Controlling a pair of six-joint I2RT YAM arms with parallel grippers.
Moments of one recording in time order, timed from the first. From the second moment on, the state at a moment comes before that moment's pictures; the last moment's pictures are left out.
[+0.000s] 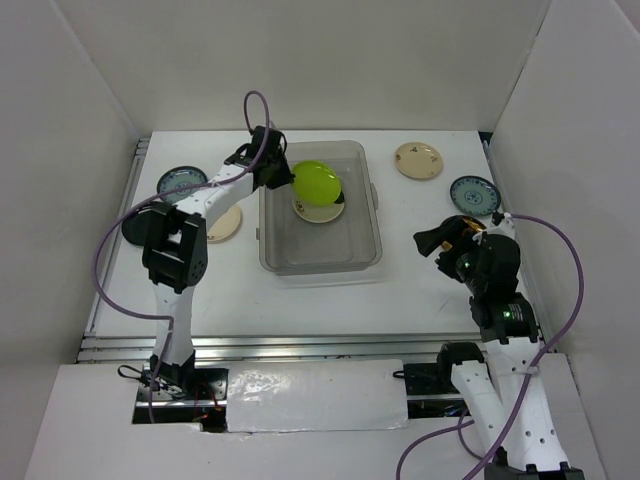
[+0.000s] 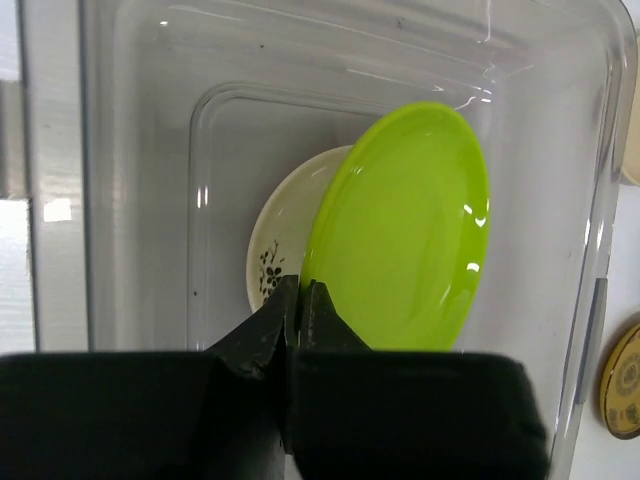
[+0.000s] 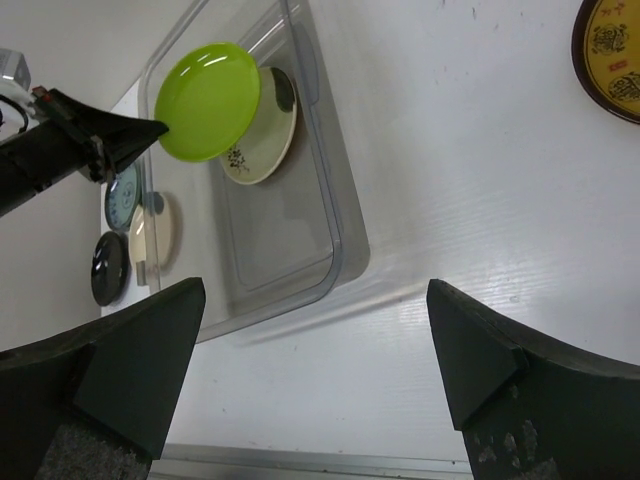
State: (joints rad) left arm -0.36 2.07 1.74 -0.40 -0.04 -0.68; right arm 0.03 0.56 0.71 -0.55 -0.11 0.73
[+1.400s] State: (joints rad) left arm -0.52 0.69 1.00 -0.87 -0.11 -0.45; right arm -0.58 1.36 0.57 -0.10 -0.18 1.03
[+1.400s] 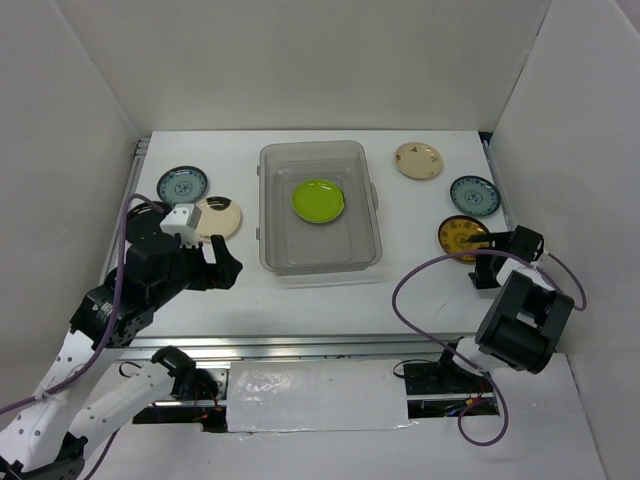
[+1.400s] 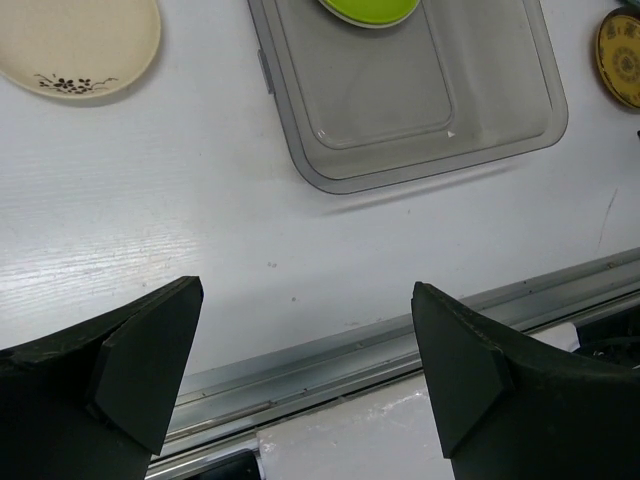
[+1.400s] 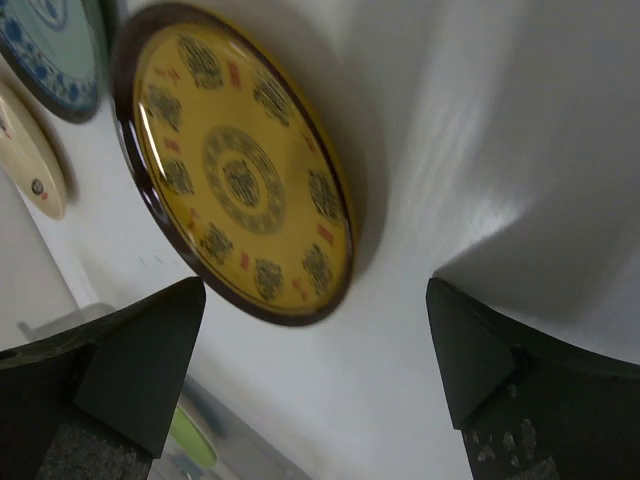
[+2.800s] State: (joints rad) left arm -0.44 0.68 0.97 -0.85 -0.18 -0.40; right arm -0.42 1.53 0.76 -0.07 -0.29 0.99
